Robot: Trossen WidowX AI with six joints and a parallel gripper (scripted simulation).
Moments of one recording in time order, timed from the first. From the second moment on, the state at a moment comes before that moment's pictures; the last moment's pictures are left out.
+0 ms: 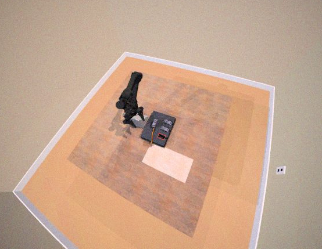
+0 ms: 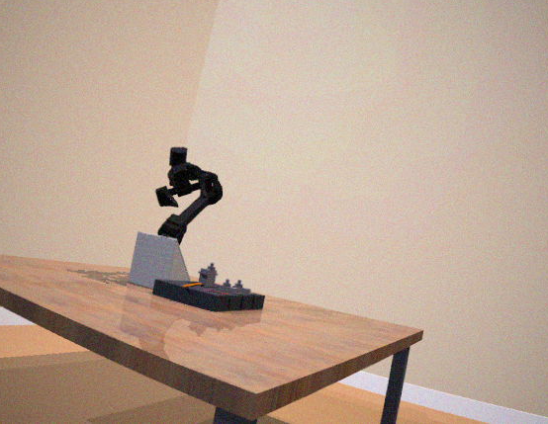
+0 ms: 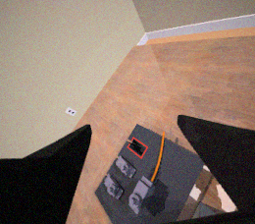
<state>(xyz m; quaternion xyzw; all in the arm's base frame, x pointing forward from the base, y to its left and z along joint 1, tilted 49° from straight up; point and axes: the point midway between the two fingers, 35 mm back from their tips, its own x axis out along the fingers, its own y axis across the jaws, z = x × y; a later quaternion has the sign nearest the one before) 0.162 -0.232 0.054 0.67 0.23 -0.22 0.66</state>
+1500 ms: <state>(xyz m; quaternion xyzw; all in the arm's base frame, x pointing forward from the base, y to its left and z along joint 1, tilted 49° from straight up) 0.238 -0.046 0.020 0.68 0.63 -0.24 0.28</state>
